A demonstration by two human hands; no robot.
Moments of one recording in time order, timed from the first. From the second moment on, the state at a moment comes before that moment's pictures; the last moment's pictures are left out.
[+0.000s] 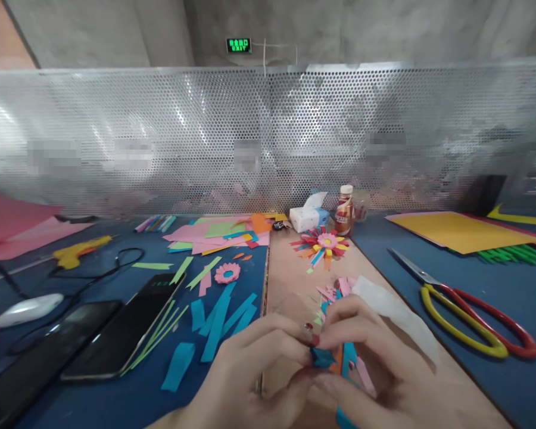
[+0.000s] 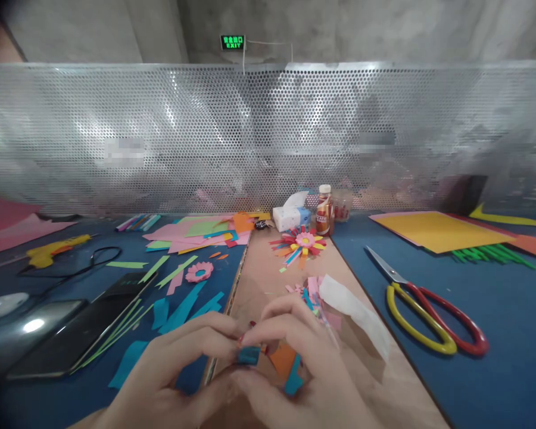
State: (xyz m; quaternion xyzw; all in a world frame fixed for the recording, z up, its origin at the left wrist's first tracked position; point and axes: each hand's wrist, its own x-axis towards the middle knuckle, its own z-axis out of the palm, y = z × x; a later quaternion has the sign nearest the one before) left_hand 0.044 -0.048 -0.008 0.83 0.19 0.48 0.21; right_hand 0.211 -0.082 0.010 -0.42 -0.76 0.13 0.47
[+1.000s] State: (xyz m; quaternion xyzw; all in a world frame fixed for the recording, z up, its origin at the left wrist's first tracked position) left_hand 0.043 -0.050 -0.009 0.85 0.21 0.45 0.20; right_hand 0.213 -0.083 0.014 -0.40 -0.73 0.31 0.46
